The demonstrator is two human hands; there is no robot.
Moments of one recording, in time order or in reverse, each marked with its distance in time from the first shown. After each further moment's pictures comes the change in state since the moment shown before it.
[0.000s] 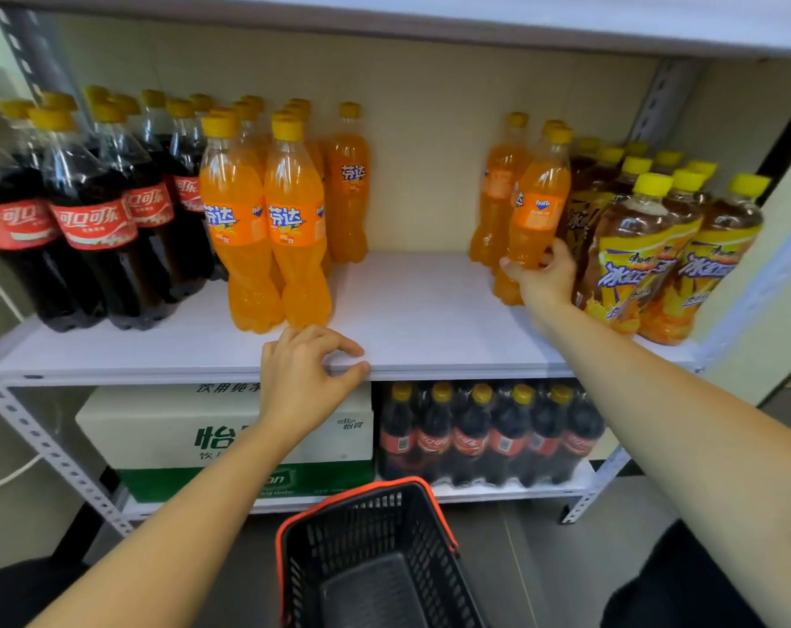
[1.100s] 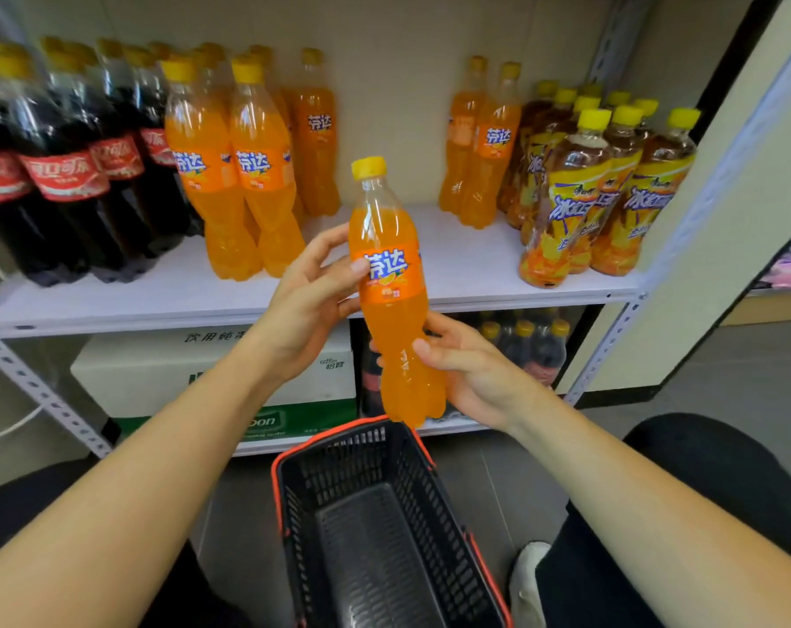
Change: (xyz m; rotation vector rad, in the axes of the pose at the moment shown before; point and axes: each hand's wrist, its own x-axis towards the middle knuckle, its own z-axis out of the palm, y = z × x) left_hand -0.017 0.079 -0.048 -1.270 -0.354 -0.164; right_hand -0.231 -0.030 -0.054 0.512 -0.992 0.363
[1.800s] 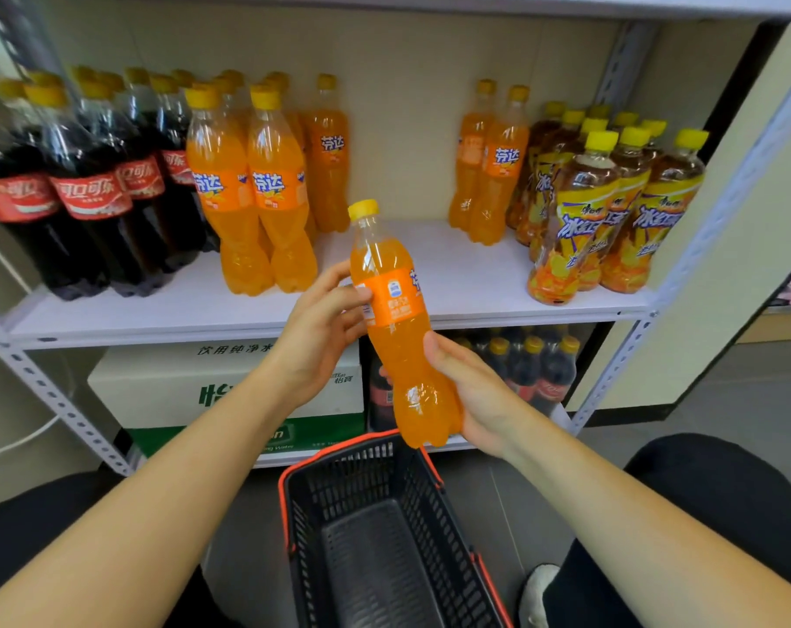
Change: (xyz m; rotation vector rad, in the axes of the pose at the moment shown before) left_hand -0.001 -0.010 -0.002 0.000 0.062 -0.062; right_hand 0.001 0.010 0.005 -0.015 0.168 0.065
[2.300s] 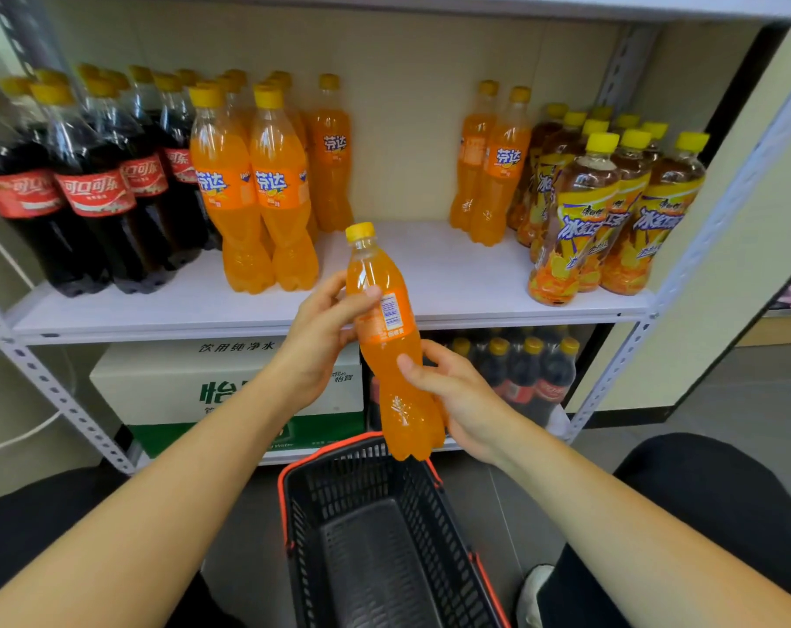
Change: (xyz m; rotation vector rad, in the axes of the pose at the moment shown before) left_hand -0.003 -0.008 0.001 0.071 0.062 -0.011; right_hand 0.004 0.011 0.007 -0.152 0.035 -0.004
